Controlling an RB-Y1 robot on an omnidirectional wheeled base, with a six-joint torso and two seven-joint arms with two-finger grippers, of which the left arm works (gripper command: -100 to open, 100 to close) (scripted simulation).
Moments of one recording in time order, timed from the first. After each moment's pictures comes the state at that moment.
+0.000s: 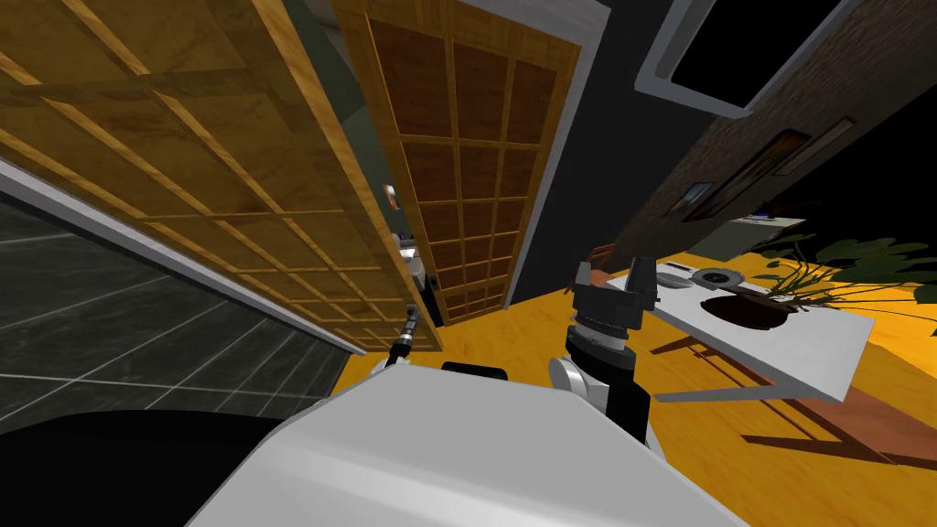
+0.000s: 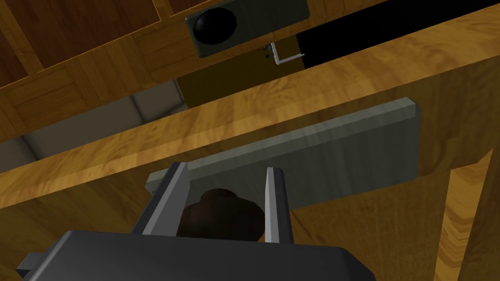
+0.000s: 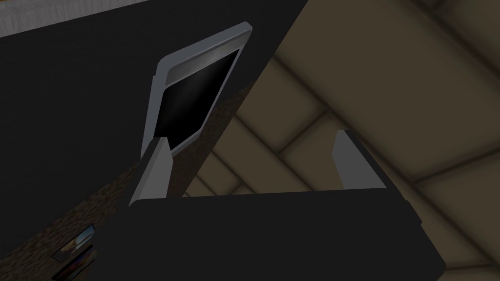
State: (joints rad) arm -0.02 0.24 0.11 -0.59 0.06 -0.89 -0.17
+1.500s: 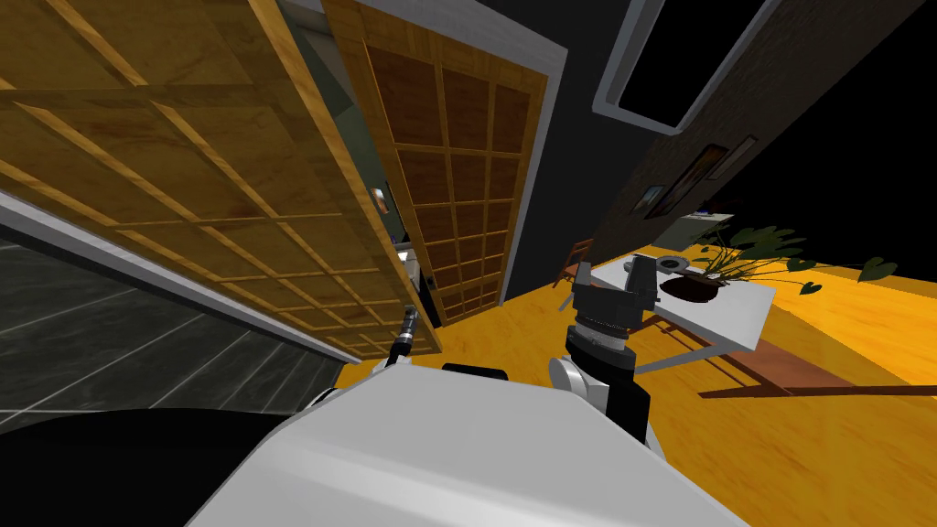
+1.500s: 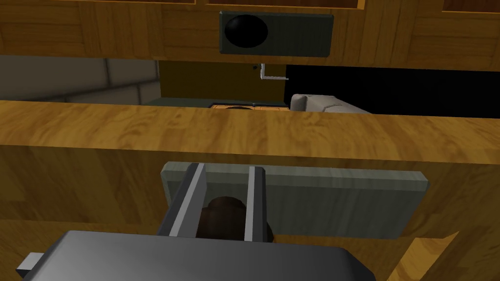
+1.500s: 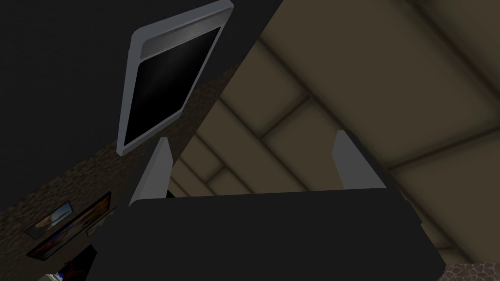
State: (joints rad) arm -0.07 0.26 0.06 -0.51 0.17 -0.95 0.16
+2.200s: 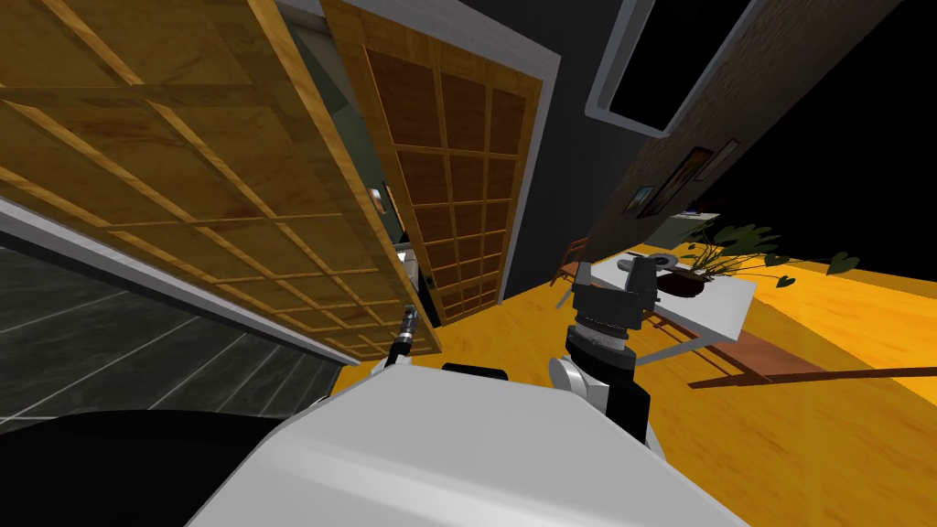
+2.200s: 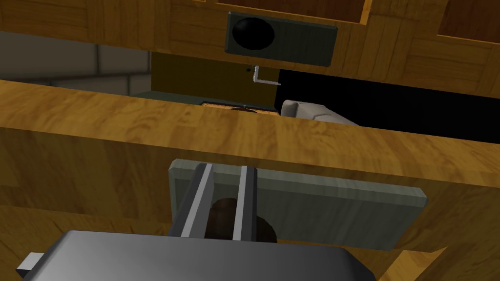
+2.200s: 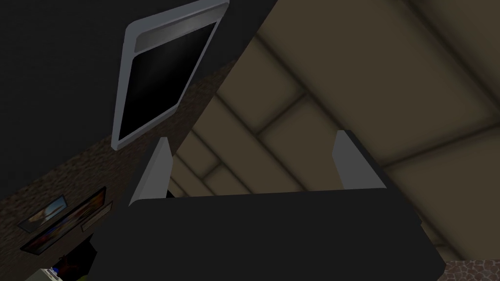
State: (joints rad) arm -0.02 0.26 0.04 -0.61 0.20 -0.89 0.23
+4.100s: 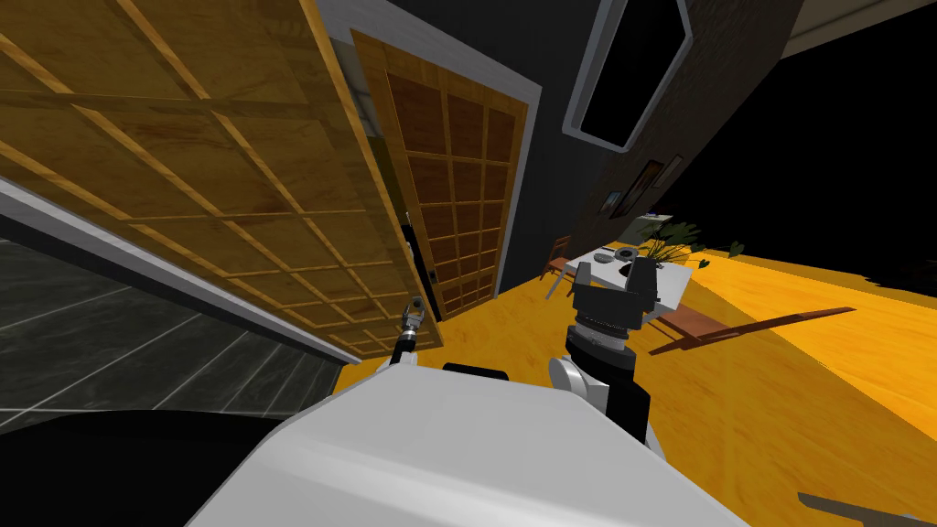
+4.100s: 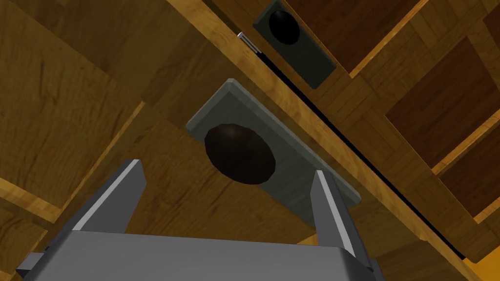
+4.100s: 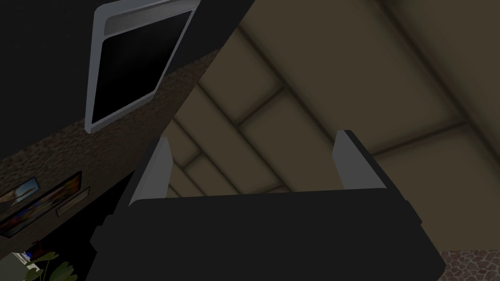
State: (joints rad) arm -0.02 0.24 -0.03 -0.68 0.40 -0.88 0.69
